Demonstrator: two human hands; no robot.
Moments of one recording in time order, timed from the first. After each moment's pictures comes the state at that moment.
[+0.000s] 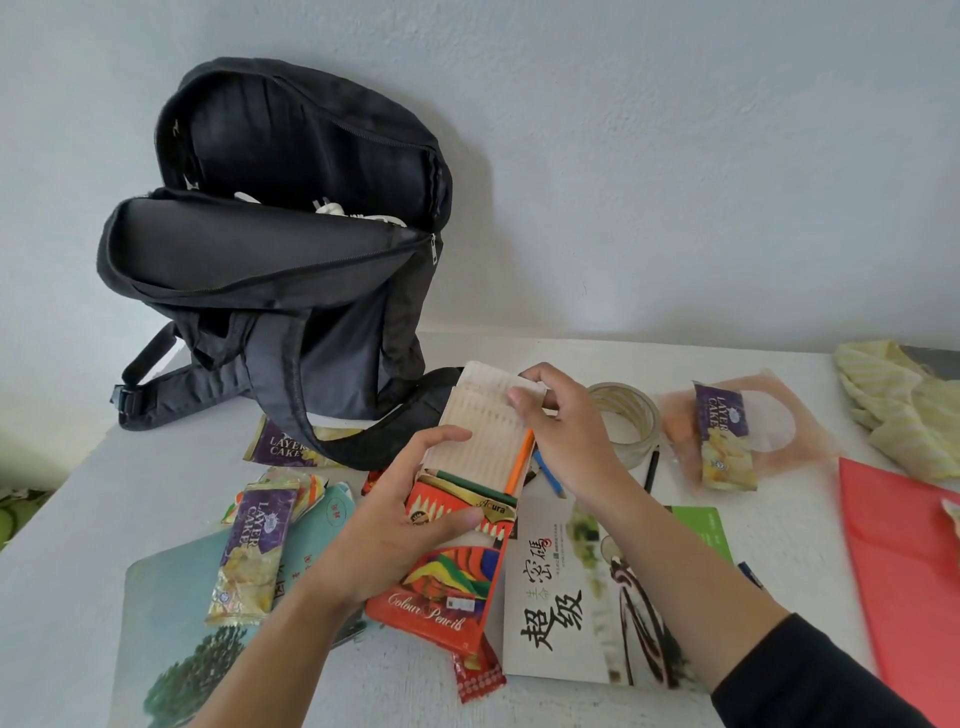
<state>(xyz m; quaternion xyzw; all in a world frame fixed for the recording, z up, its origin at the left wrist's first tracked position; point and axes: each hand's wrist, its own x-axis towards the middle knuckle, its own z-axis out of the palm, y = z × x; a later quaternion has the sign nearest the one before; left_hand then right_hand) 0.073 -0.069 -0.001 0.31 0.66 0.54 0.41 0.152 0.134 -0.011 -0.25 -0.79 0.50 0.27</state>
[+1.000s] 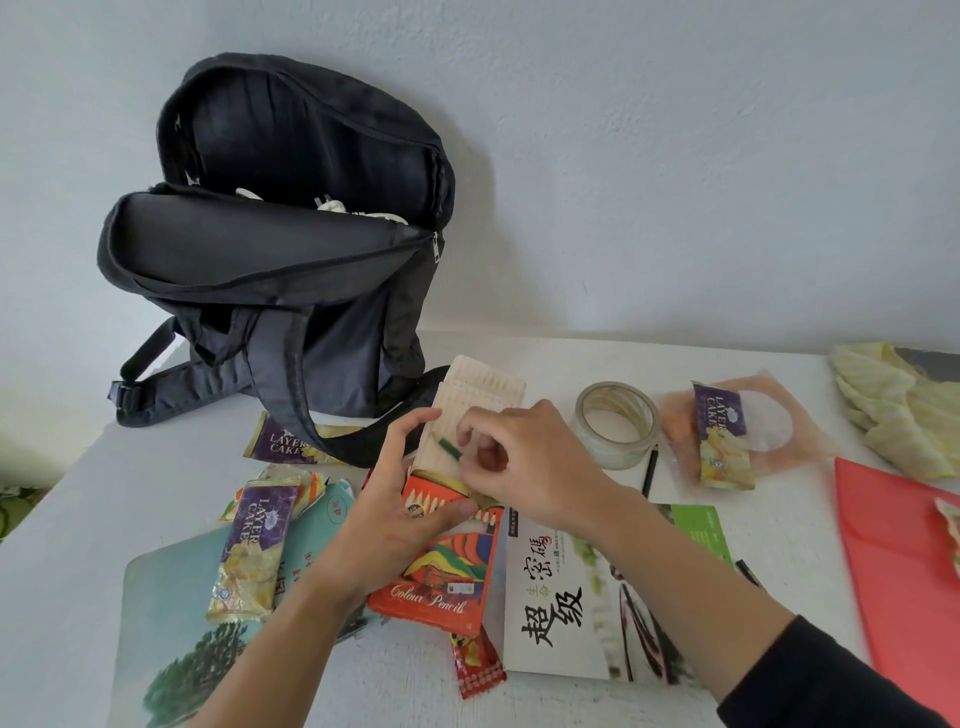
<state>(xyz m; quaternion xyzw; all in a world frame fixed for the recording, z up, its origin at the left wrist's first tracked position) 0.072 -0.068 -0.005 0.30 0.64 0.60 0.37 0.158 0.103 0.006 -0.07 -0.95 0.26 0.16</state>
